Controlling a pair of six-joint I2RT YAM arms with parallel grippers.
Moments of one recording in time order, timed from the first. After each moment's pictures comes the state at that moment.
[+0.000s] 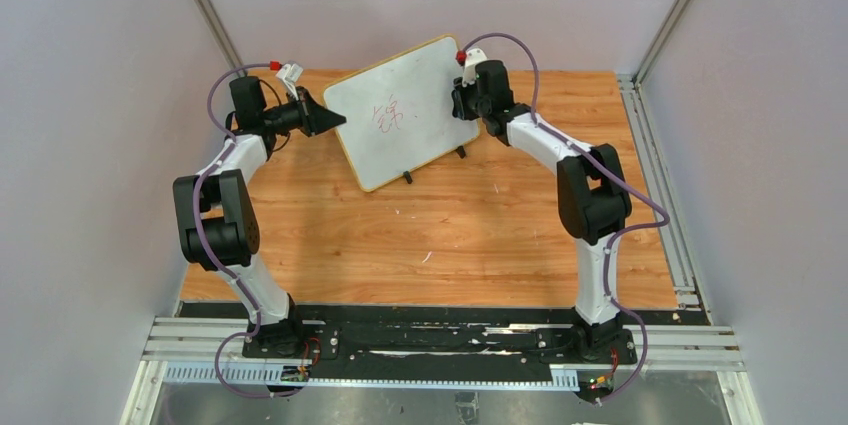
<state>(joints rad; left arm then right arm) 0.17 1.77 1.19 0.15 1.09 -0.11 0.42 2.09 1.63 0.01 -0.01 -0.04</state>
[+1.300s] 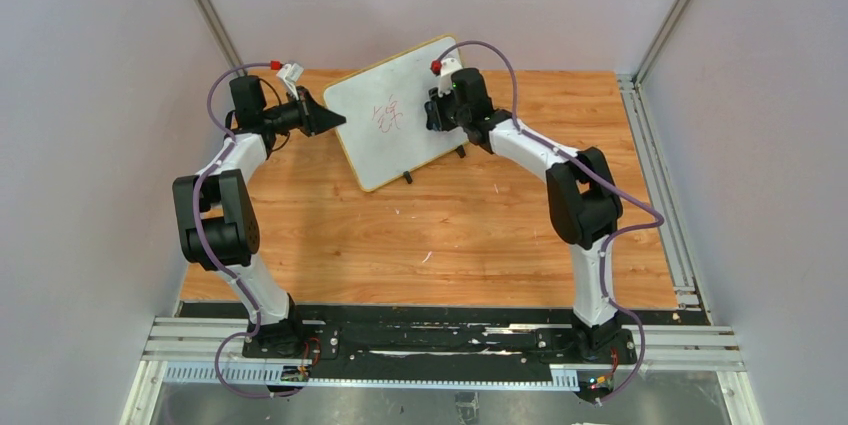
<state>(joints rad) 0.17 1.77 1.20 0.12 1.09 -0.09 0.53 2.08 1.63 0.00 -0.05 0.02</state>
